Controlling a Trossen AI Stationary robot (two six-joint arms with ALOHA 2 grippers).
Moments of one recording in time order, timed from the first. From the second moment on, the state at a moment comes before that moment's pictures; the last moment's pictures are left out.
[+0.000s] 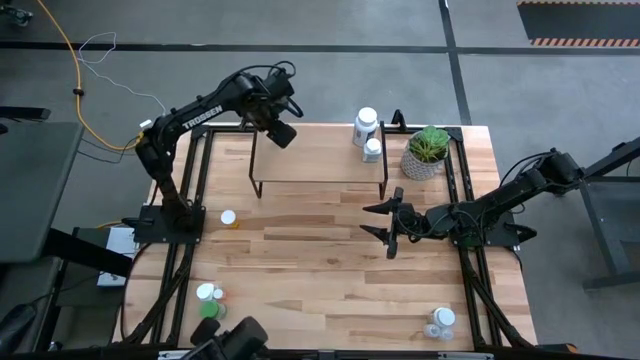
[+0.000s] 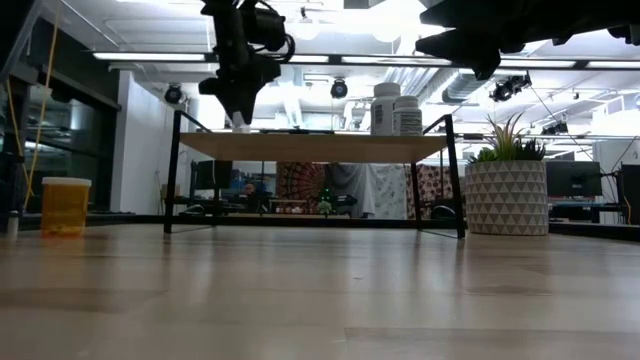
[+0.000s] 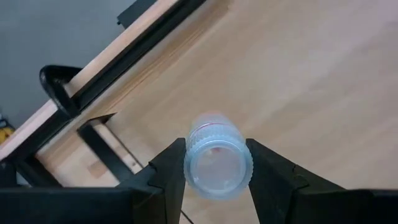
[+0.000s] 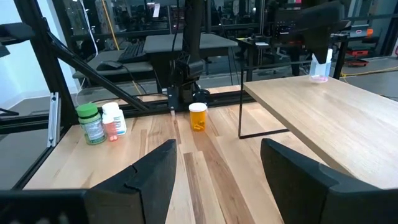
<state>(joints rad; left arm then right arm) 0.77 1.78 1.77 -1.32 -0.09 -0.21 0.36 1.13 0.43 0.62 0.52 0.10</state>
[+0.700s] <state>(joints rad) 0.79 1.77 1.77 -1.35 -0.10 -0.26 0.36 1.13 0.43 0.62 0.52 0.10</state>
